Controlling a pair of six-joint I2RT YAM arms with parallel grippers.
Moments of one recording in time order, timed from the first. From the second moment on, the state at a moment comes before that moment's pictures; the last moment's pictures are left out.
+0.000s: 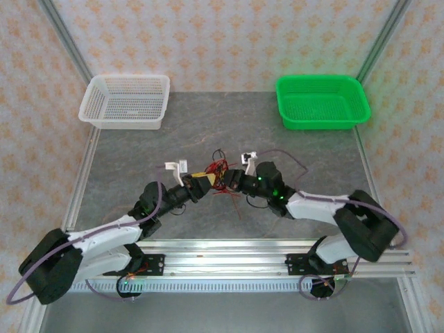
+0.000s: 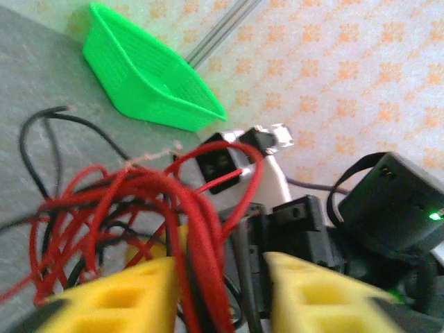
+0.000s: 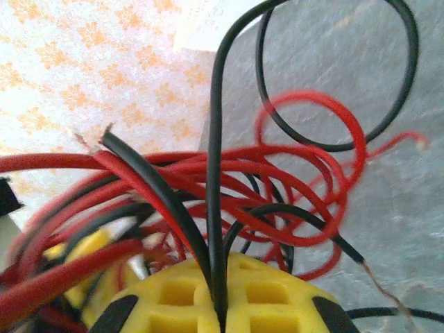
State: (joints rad) left arm -0.66 0.99 0.28 0.71 0.20 -0.77; right arm 0.75 1.36 0.53 0.57 -0.32 1.01
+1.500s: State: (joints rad) left arm -0.81 1.39 0.59 0.33 0.05 -0.59; right arm 0.47 1.09 0.46 -0.19 0.49 0.91
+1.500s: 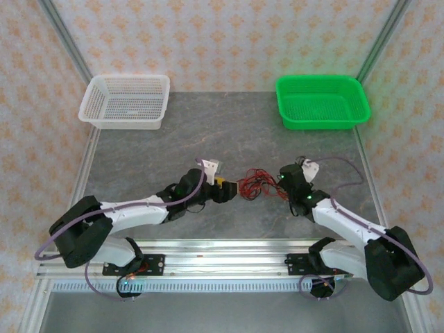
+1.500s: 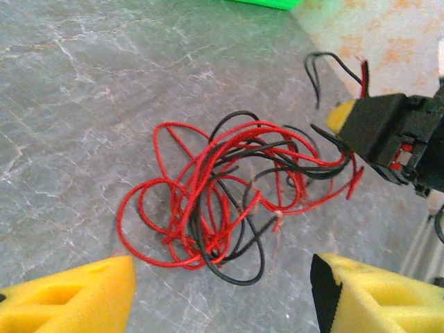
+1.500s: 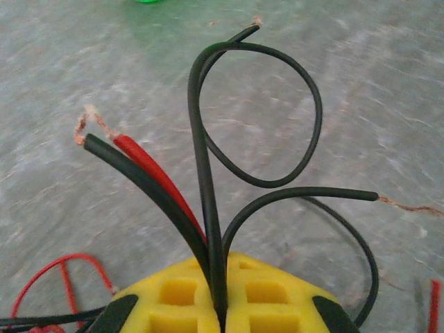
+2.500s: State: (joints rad) left arm -0.93 1.84 1.10 -0.22 -0.08 -0.66; right arm 0.33 1.07 0.61 -0.41 0.19 0.78
